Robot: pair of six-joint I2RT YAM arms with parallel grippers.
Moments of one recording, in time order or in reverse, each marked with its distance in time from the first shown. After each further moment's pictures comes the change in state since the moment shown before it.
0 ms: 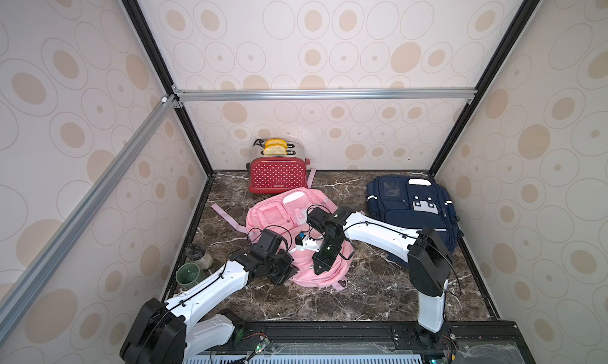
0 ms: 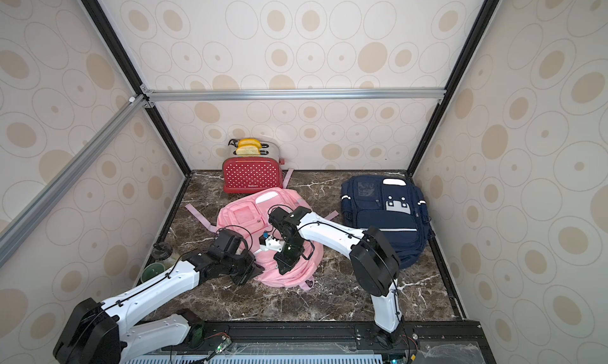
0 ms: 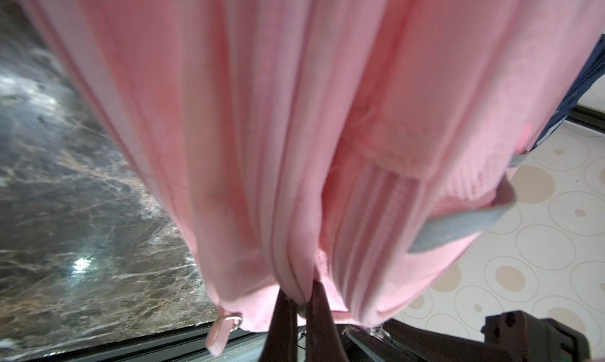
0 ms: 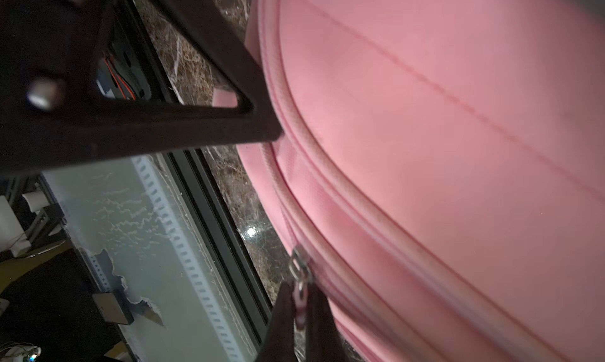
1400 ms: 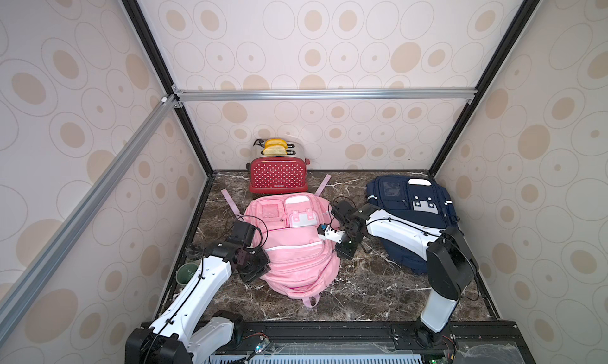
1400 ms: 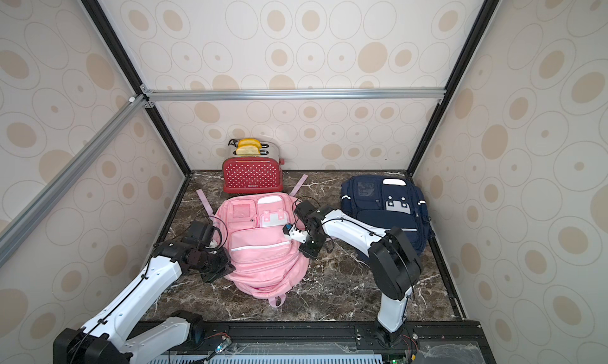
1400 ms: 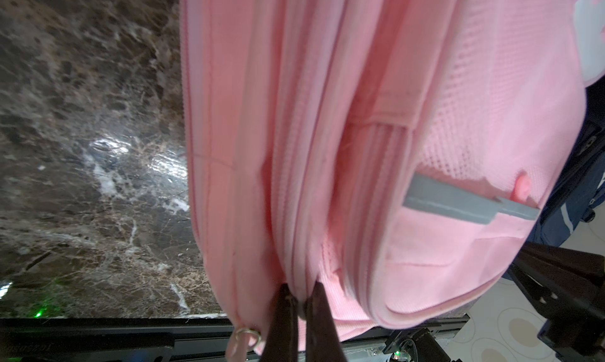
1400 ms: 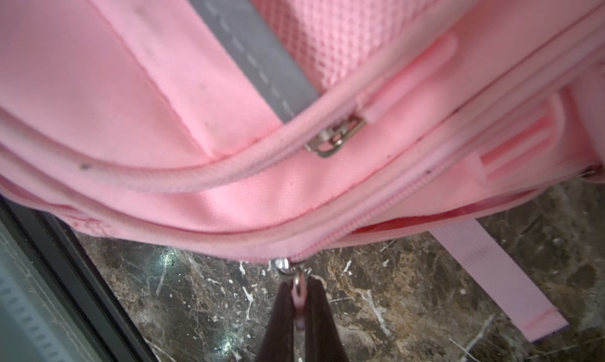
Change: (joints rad) left arm 0.333 -0.085 0.173 -0.502 -0.086 0.578; right arm -0.194 -0.128 -0.190 0.181 0.297 -0.210
